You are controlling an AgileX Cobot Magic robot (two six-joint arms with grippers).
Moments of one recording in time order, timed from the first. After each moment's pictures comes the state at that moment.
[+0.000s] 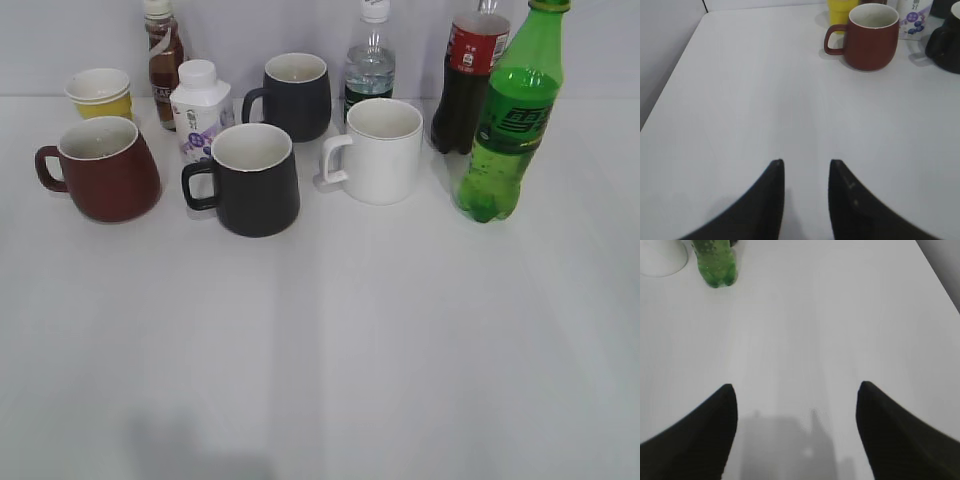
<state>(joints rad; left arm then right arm) -0.02 -0.01 -0.52 0.07 1.07 -0.01 0.07 -0.01 -0.50 -0.06 1.04 0.03</state>
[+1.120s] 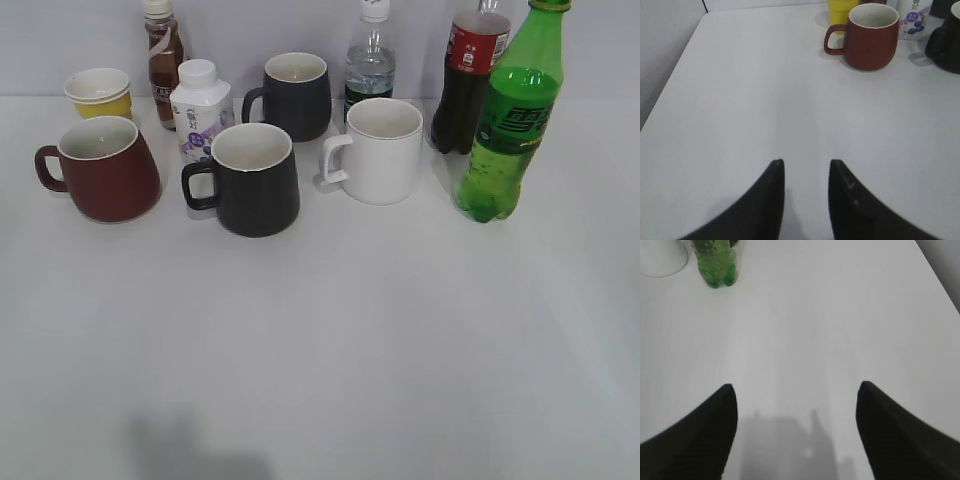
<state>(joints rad) -0.02 -0.01 -0.52 0.07 1.07 -0.01 0.07 -0.01 -0.50 -0.06 1.04 0.03</state>
